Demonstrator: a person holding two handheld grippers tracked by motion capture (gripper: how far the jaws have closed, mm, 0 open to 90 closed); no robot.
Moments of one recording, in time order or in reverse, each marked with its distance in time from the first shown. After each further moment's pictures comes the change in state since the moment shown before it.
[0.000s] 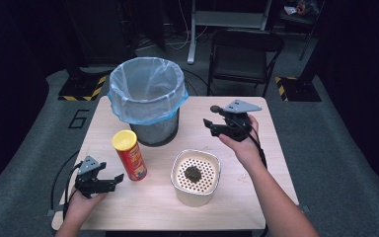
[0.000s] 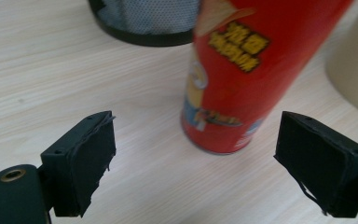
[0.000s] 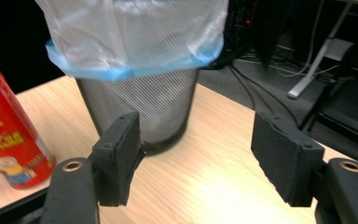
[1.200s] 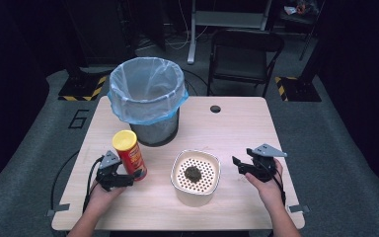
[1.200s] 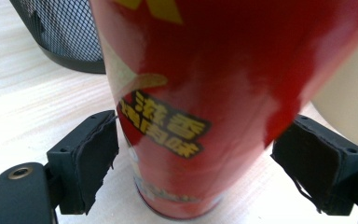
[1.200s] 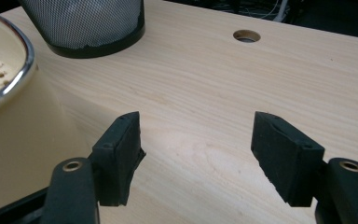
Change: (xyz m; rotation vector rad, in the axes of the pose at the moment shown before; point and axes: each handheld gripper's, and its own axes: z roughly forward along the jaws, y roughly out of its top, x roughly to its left) left arm -0.019 0.015 0.048 -0.032 -0.041 0.064; right arm -0.022 -0.147 -0.044 0.115 -0.115 0.158
